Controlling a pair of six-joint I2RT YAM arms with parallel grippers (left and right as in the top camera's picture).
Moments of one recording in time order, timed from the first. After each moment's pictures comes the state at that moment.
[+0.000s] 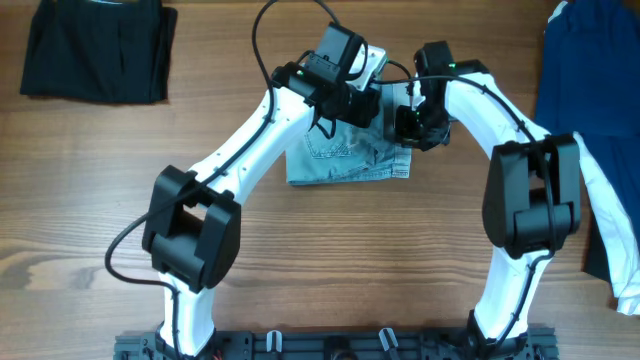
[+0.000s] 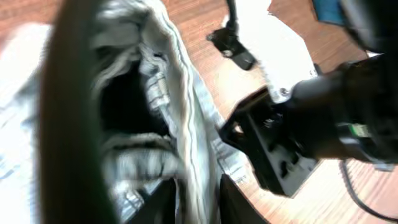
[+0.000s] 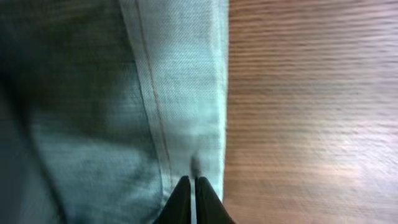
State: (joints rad) left arm -0.56 2.06 1.74 -0.65 0.35 -0.16; right arm 0.16 2.11 1.56 -0.97 -0.15 0.26
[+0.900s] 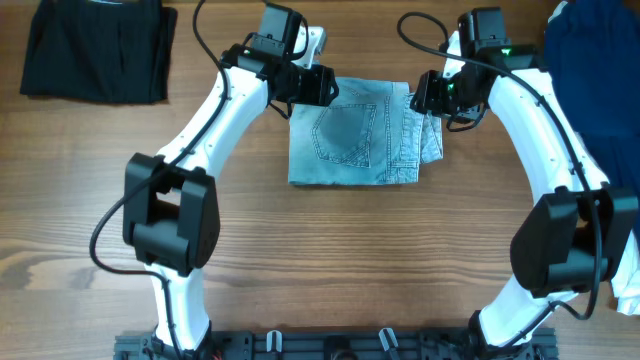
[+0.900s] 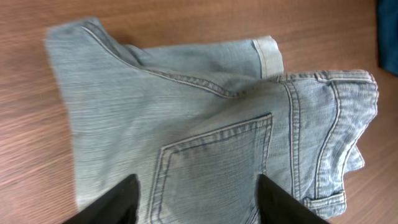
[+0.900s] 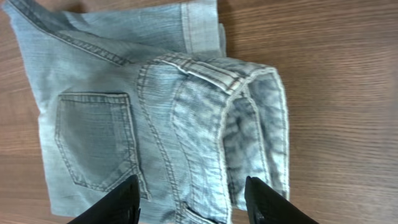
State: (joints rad) left arm -0.36 2.09 1.74 -0.70 0.37 -0.19; right arm 0.10 1.89 1.61 -0.98 -0.22 0.26
